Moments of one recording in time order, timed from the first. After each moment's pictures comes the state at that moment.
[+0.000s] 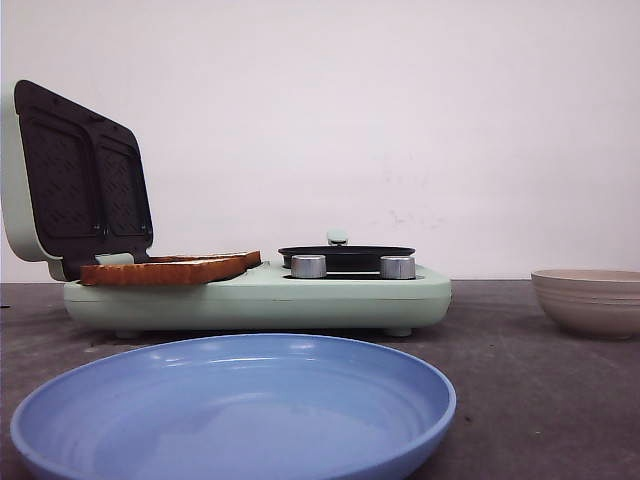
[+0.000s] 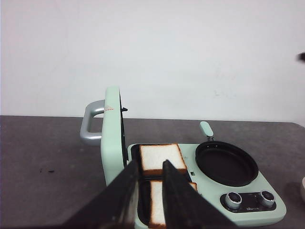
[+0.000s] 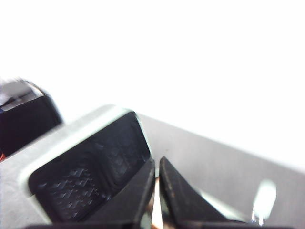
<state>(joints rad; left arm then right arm) -0.45 0.40 0.98 -0.66 -0.26 -0.15 0.51 1.43 1.46 -0.12 -0.26 0.14</state>
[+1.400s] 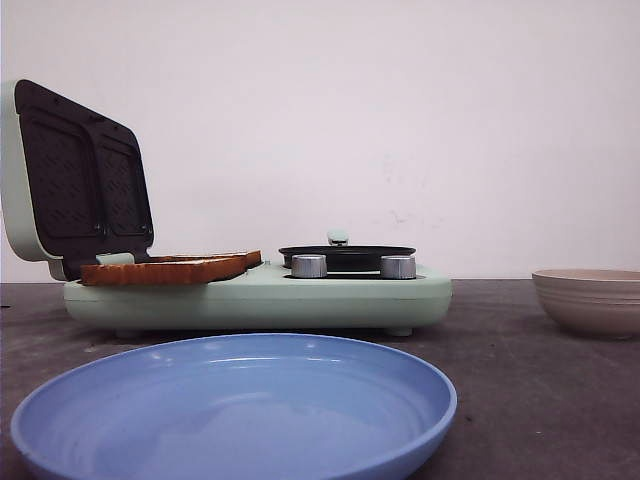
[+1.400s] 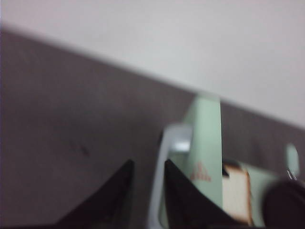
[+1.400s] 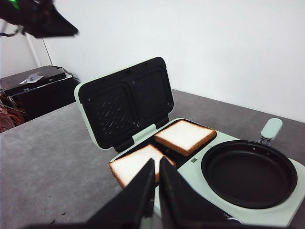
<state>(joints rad) 0.25 1.56 1.79 -0.85 0.30 -0.22 0.46 0.80 0.73 0.00 -0.39 0.14</state>
